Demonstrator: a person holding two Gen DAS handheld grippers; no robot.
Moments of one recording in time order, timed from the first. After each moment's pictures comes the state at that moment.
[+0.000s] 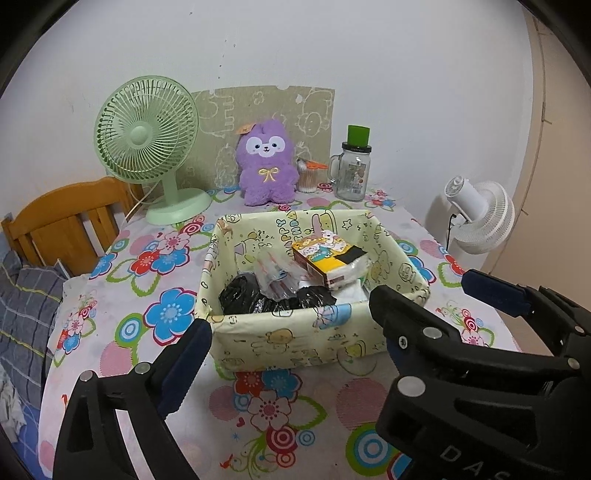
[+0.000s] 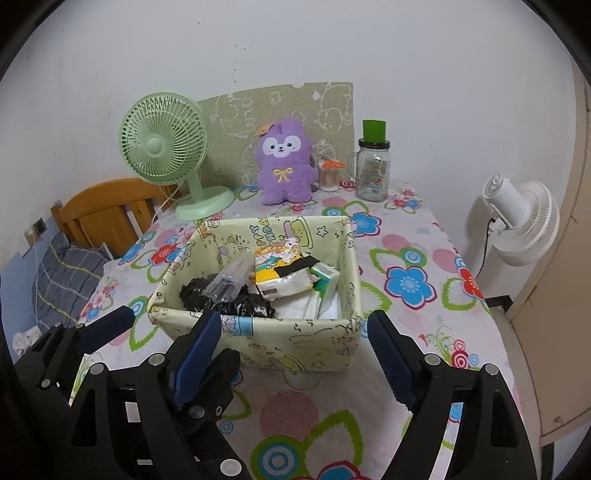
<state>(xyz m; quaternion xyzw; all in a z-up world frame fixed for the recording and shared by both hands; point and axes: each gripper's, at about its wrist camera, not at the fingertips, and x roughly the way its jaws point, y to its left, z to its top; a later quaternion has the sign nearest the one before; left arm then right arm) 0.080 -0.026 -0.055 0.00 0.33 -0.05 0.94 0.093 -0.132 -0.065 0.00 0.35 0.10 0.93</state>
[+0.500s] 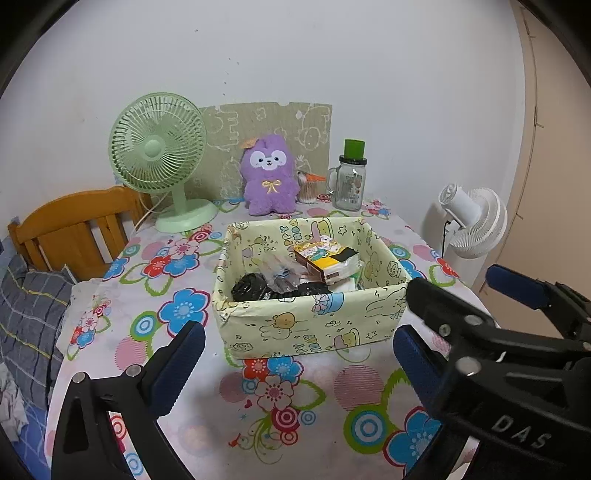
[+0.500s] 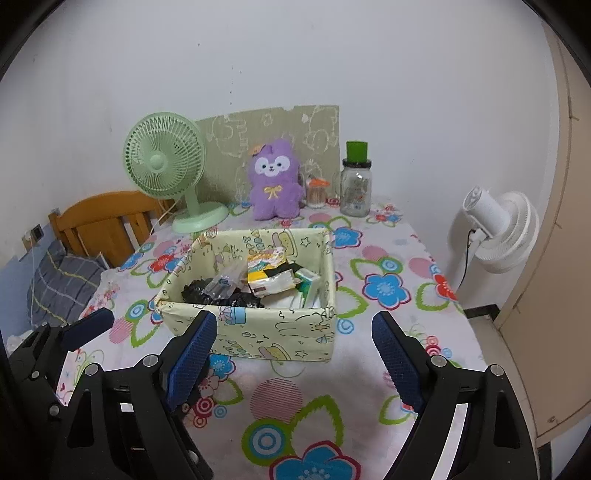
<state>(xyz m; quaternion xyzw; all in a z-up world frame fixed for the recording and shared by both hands) 0.045 -0.020 -0.043 0.00 0.30 -0.05 0.95 0.053 -0.146 -0.049 -0.01 0.31 0.08 0.95</state>
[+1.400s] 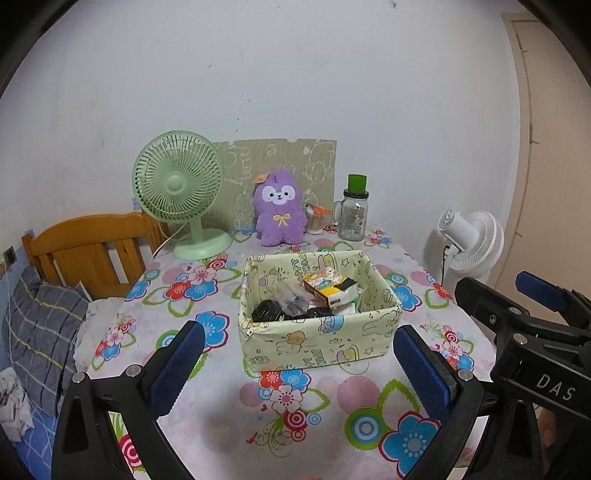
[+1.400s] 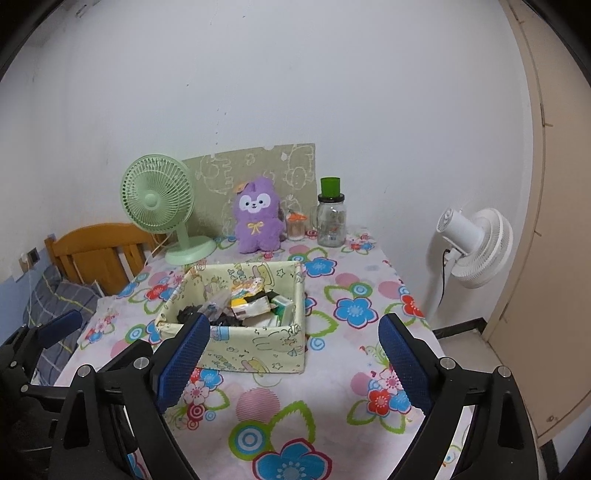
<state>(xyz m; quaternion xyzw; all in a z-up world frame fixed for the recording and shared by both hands) 0.010 -0.013 -0.010 0.01 0.25 -0.04 0.97 0.014 -0.176 -0.017 0.01 0.25 0.05 0.97</state>
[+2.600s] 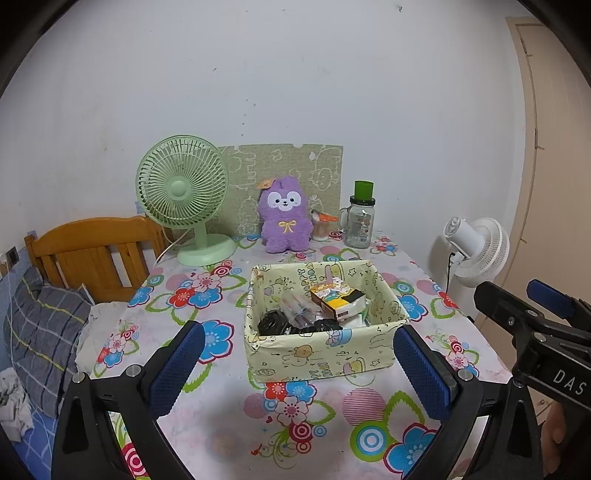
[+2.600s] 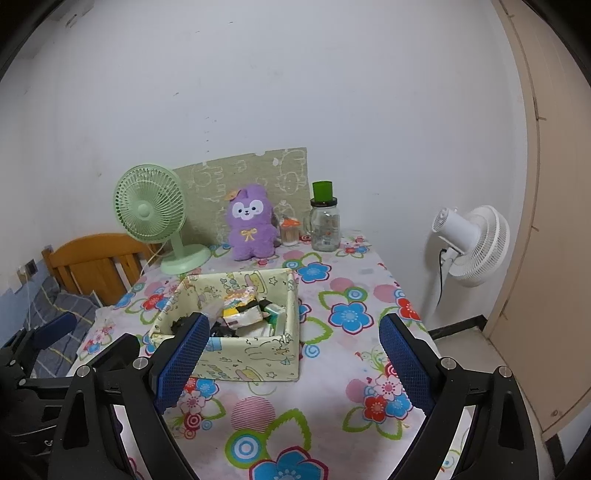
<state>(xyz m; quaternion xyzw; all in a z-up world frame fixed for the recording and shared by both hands) 0.019 -0.009 -0.006 0.00 0.24 -0.03 0.97 0.020 -0.185 -0.014 0.02 0.24 0.04 0.97</state>
